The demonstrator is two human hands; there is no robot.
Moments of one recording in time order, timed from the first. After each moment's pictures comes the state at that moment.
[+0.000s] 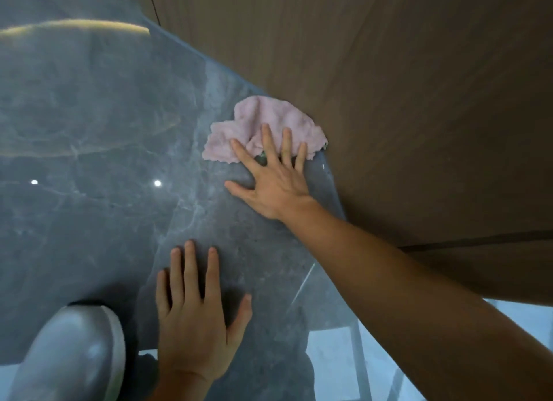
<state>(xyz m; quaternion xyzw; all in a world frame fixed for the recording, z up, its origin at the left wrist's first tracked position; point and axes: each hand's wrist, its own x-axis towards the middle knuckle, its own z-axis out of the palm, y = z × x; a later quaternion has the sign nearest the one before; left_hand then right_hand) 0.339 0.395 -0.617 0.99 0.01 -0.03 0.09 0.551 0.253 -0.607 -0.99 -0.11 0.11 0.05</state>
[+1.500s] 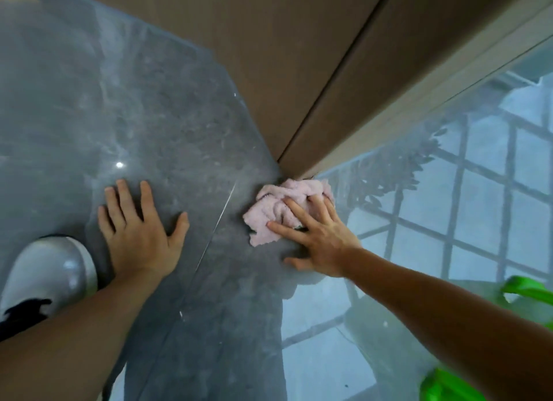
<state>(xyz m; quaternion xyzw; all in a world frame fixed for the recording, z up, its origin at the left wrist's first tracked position) 0.337 0.396 -0.637 1.00 0.00 0.01 0.06 0.270 0.061 -0.590 -0.96 -0.20 0.19 0.00</state>
